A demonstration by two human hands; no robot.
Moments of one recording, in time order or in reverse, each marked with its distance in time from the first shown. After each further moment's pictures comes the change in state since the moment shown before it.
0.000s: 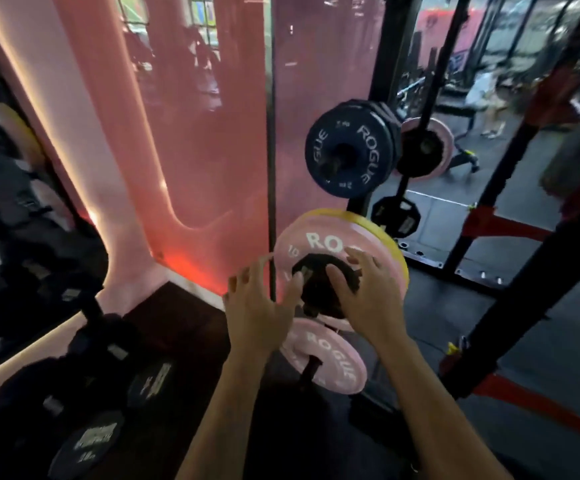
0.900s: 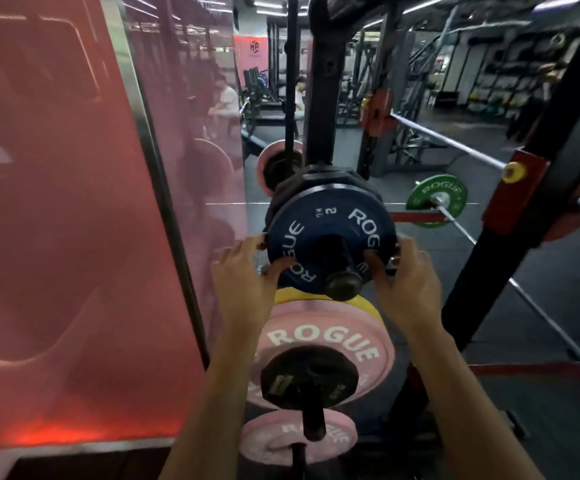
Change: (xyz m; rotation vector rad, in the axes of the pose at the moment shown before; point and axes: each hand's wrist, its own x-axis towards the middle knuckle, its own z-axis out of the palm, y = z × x) left_hand 0.339 -0.014 0.147 -0.276 -0.212 0.484; right_hand 0.209 0.026 0.031 -0.408 0.567 0.317
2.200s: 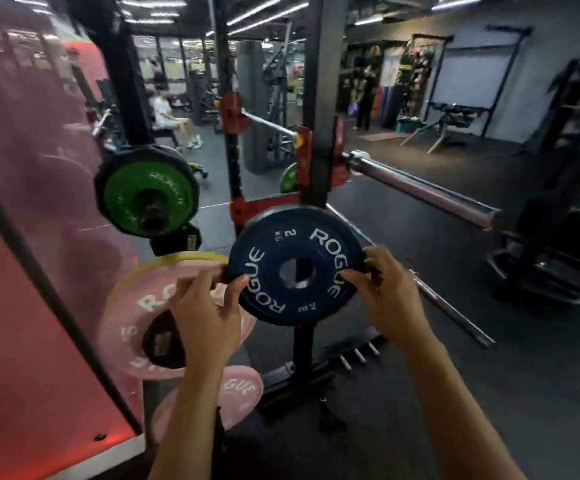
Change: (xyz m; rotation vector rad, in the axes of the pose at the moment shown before) left_hand -0.225 0.182 -0.039 -0.379 -0.113 0.139; right_hand -0.205 0.083 -0.277 0.079 0.091 0.116
